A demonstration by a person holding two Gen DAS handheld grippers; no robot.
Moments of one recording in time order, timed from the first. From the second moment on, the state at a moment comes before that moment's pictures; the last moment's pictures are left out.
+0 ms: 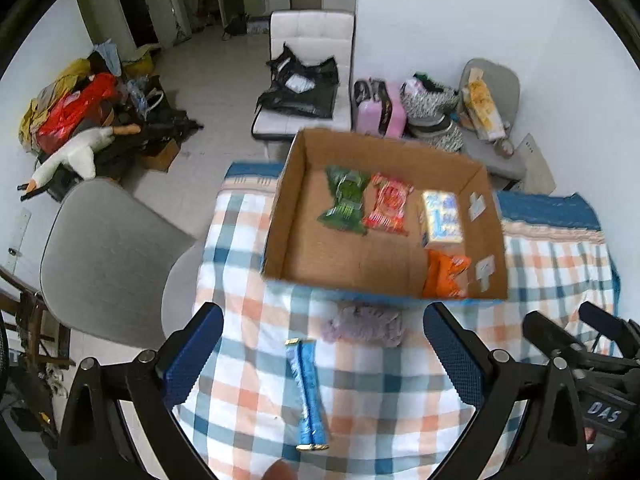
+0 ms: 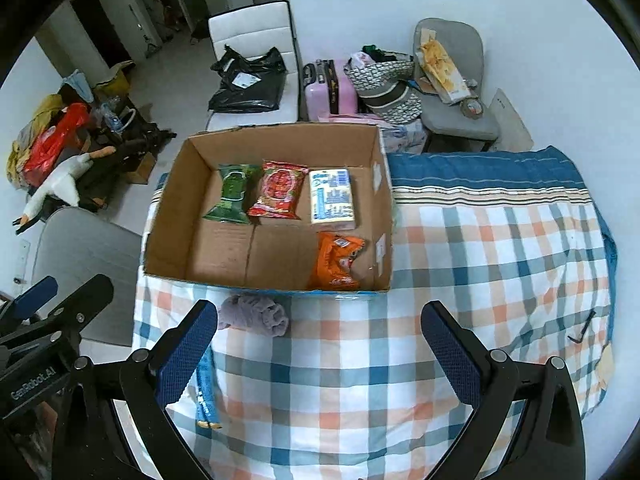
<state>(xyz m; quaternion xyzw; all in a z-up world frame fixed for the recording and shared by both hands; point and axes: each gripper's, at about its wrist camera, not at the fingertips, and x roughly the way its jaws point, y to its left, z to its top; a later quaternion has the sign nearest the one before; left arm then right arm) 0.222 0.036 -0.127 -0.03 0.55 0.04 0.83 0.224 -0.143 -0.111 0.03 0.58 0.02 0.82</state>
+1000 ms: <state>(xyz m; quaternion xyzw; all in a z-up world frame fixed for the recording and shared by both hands) 0.175 0.099 -0.361 -0.07 0.71 0.09 0.69 0.247 -0.053 -0.350 0.08 0.67 0.07 0.74</state>
